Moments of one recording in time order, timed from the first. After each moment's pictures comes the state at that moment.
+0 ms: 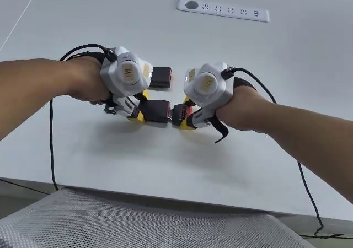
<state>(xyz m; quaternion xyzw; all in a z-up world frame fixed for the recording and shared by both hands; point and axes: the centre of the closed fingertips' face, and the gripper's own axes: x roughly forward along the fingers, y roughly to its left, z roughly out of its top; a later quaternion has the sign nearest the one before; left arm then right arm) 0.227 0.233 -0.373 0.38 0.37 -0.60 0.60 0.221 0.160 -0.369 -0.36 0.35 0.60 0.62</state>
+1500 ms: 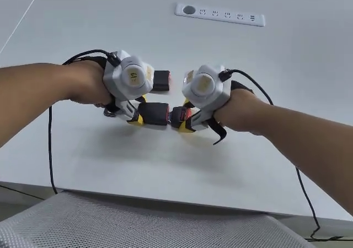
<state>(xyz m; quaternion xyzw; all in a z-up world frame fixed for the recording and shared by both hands) 0.230 0.237 -0.371 0.38 0.39 -0.56 0.62 0.222 0.159 -0.370 -0.36 0.36 0.58 0.63</state>
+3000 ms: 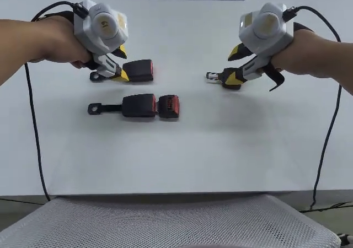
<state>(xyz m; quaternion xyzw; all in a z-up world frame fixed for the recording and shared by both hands) 0.328 0.242 -0.346 0.41 0.36 -0.52 0.66 0.304 0.009 -0.346 -0.36 0.37 0.52 0.67</state>
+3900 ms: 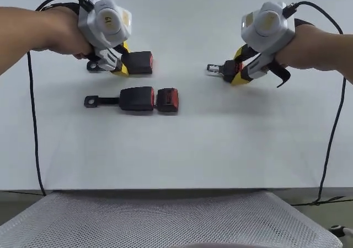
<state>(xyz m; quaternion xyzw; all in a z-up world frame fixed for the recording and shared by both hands) 0.321 0.238 -0.367 0.43 0.36 -0.56 0.61 0.295 0.002 -0.371 -0.37 0.41 0.55 0.62</state>
